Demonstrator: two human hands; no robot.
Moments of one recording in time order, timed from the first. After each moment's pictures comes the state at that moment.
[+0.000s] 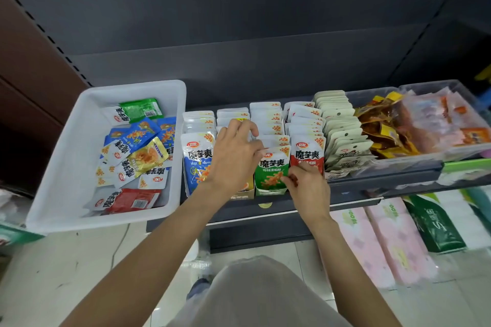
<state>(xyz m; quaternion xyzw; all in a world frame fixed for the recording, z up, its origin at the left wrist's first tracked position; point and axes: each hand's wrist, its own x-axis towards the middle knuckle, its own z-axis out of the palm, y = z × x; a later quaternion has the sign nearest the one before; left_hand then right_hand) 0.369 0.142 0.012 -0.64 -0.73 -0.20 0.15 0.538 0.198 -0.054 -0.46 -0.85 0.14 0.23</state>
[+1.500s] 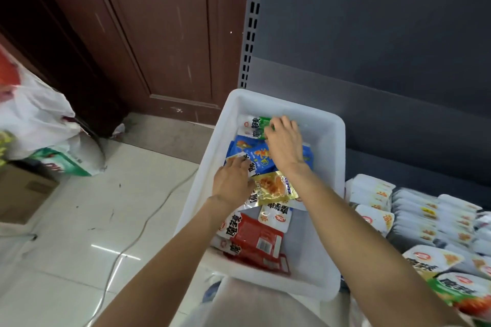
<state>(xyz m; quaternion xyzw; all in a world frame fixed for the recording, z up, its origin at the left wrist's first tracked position) 0.082 0.015 -0.077 -0.40 -0.89 -0.12 -0.16 0.107 0.169 -0.064 -0.21 -0.97 -0.10 0.04</state>
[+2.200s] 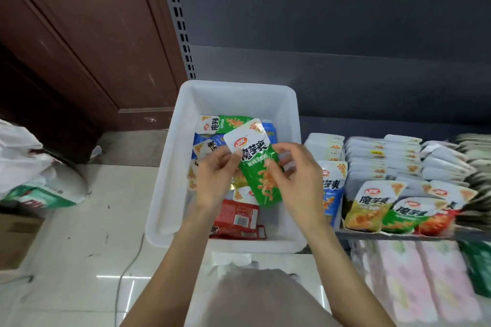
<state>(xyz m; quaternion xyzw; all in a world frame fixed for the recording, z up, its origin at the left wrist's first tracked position) 0.158 0.009 0.005 -0.18 -0.66 -0.66 -0.31 0.277 0.090 0.014 -0.37 -0.80 0.35 0.31</state>
